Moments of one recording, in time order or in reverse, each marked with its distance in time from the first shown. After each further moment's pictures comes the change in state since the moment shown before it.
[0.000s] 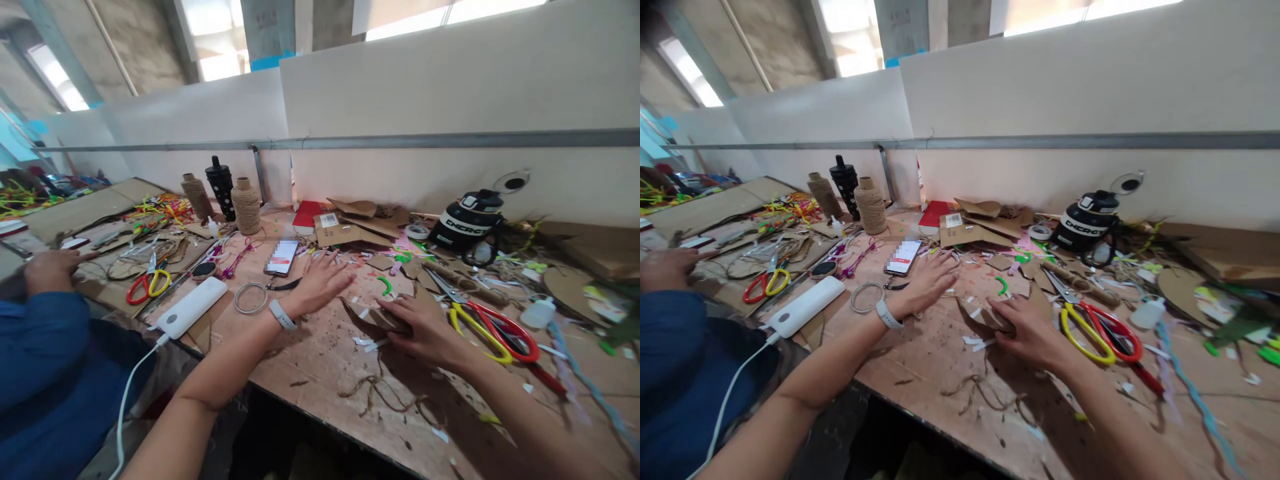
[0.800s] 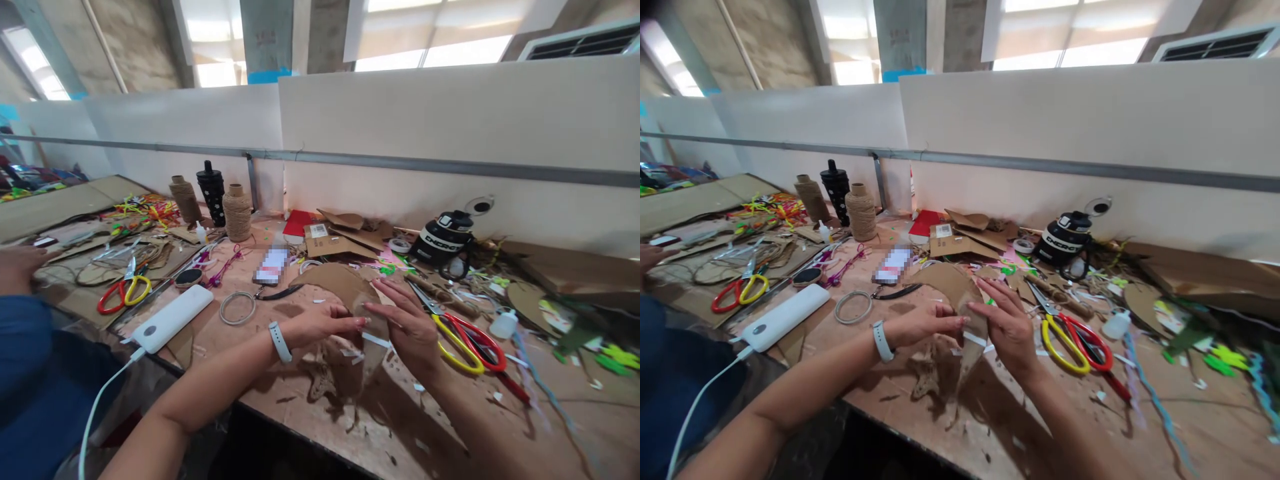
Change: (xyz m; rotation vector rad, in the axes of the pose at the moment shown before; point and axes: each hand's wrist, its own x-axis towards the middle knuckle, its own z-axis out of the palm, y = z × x) left_hand -0.016 0.037 0.014 -1.255 -0.454 -0.142; right_hand 0.032 -0.042 -0.022 0.166 0.632 -0.031
